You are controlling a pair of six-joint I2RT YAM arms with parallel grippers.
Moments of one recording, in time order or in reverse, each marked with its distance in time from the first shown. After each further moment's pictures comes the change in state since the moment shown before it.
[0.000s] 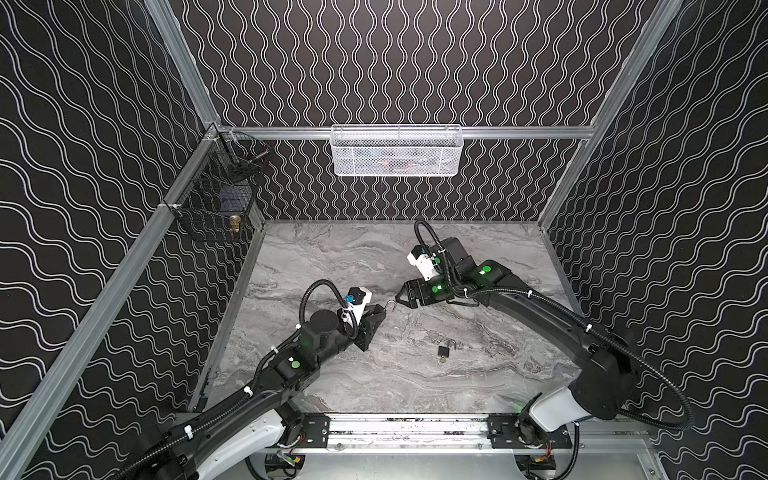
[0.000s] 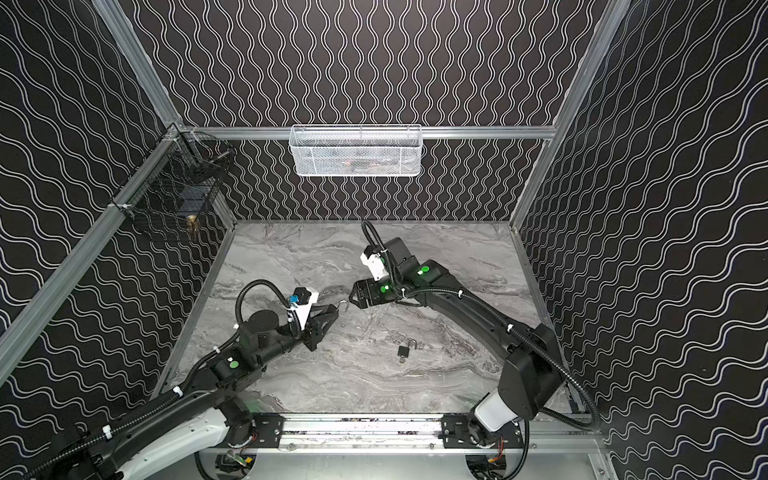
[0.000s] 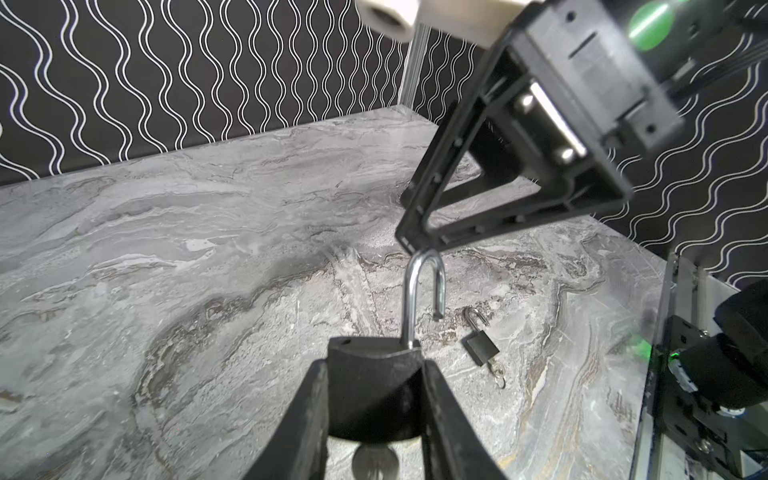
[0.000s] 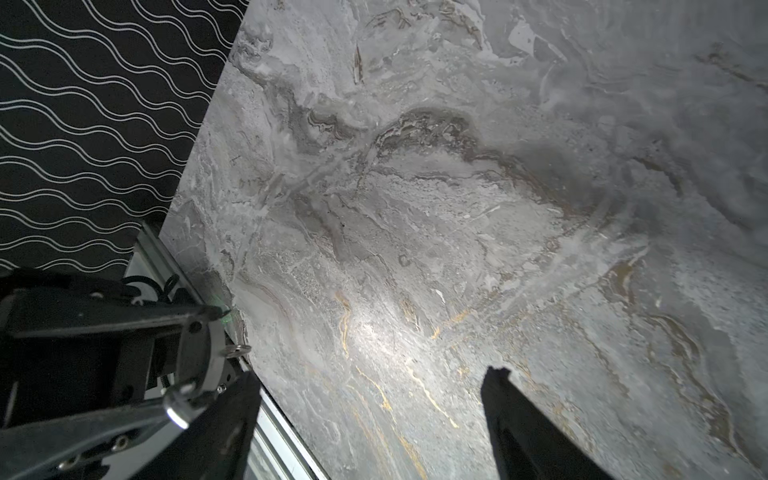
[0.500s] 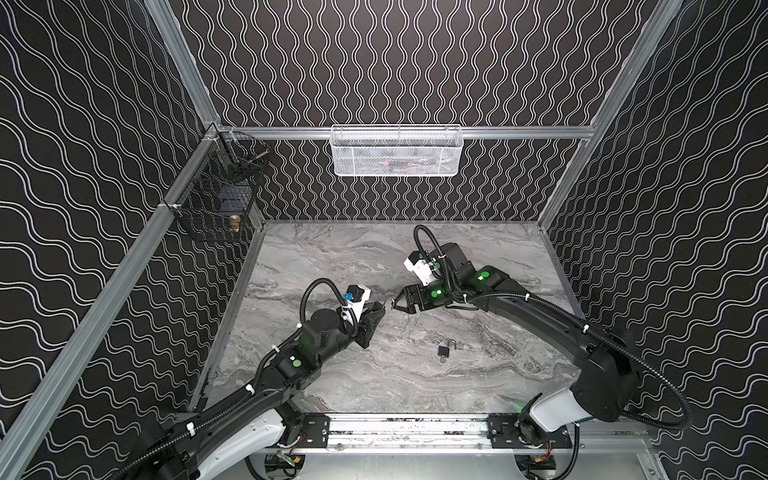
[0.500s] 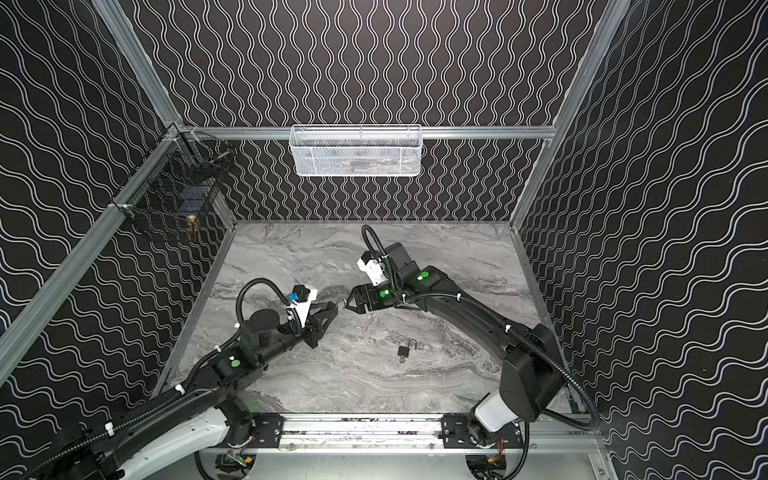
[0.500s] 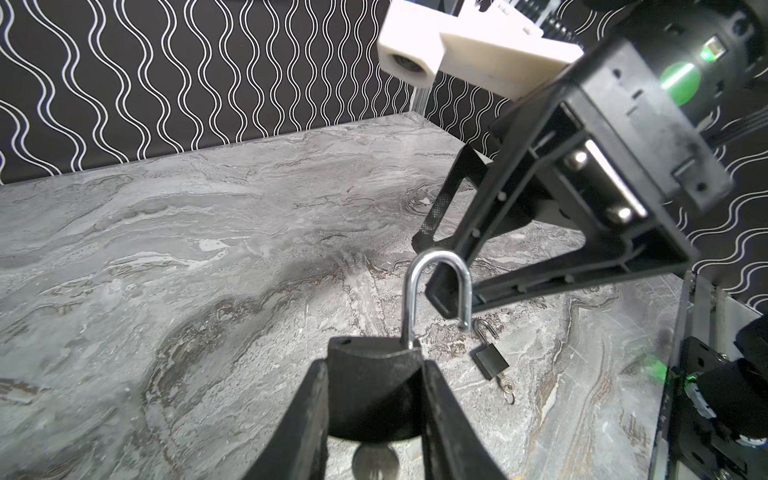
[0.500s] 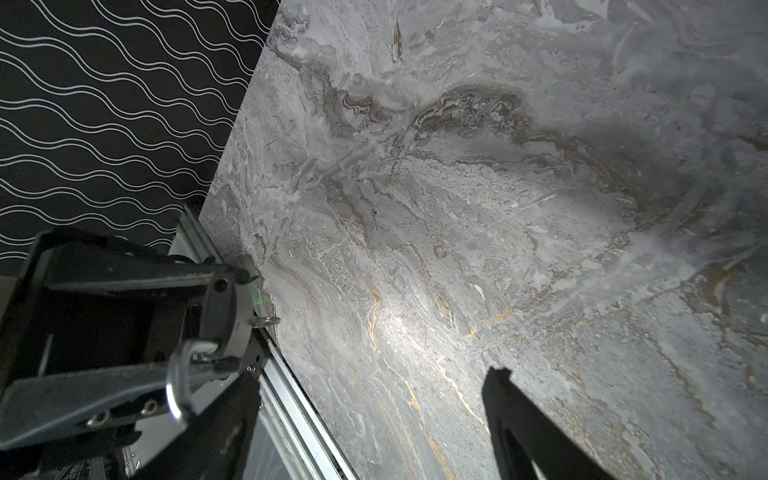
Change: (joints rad) left arm 0.000 0.017 0.006 0.002 -0.042 -0.012; right arm -0.002 -0.019 -0.073 0.064 -0.078 0.022
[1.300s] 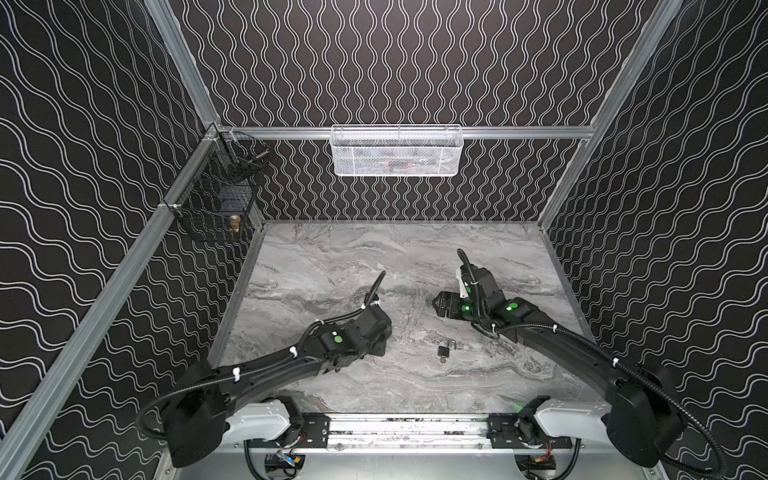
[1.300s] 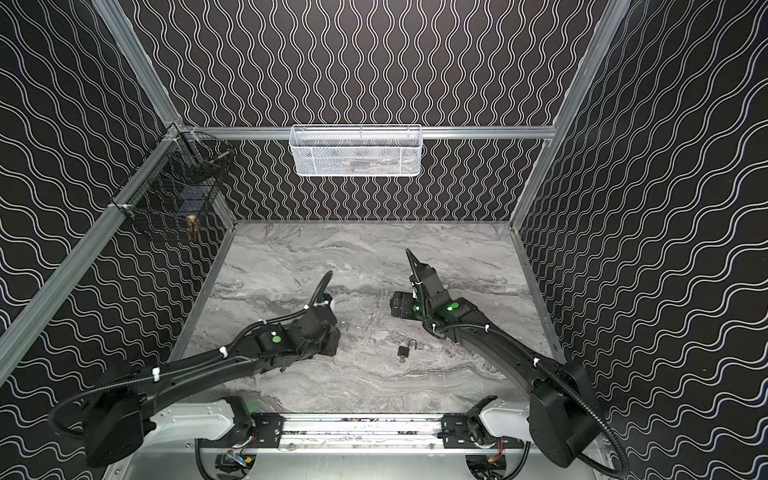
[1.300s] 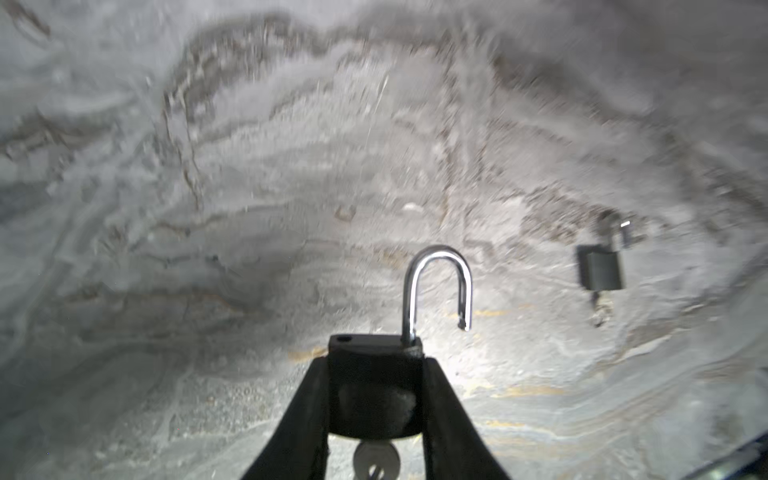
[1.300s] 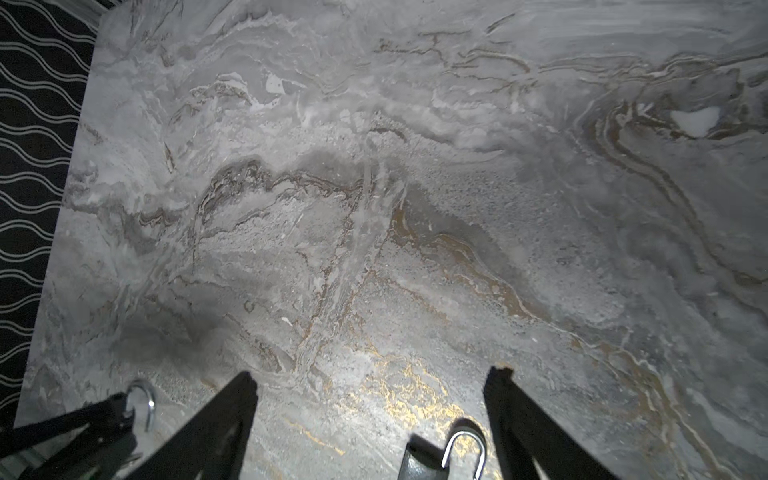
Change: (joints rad) left arm -0.219 0.420 0.310 -0.644 -0.307 -0.509; right arm -0.123 -0.270 -0.438 0.221 0.426 0.237
